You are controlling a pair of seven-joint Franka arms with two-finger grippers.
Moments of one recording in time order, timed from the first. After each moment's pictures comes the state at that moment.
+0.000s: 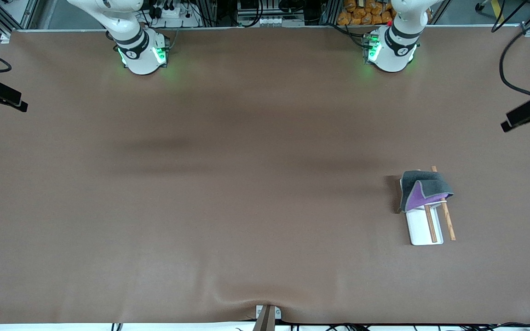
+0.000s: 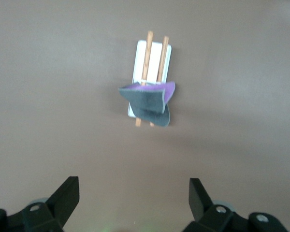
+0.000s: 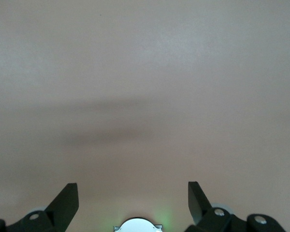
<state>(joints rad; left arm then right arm) 0.40 0.10 -0.43 -1.37 0.03 1.42 -0.20 -0.13 -0.04 0.01 -1.58 0.01 1.43 -0.07</state>
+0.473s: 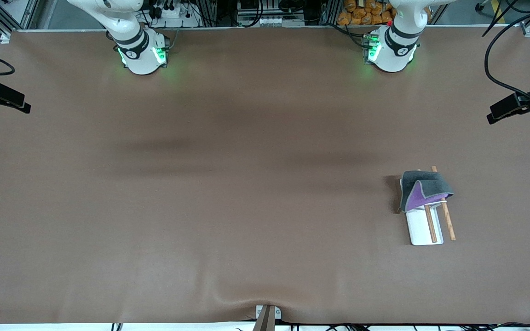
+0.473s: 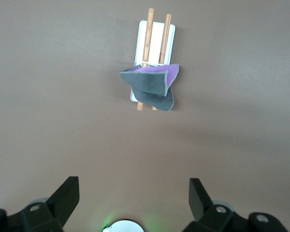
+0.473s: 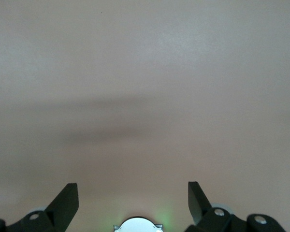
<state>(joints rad) 0.11 0.07 -0.14 -1.41 0.03 1.40 -0.20 -0.13 -0.03 0.01 -1.59 0.01 1.43 -0.07</state>
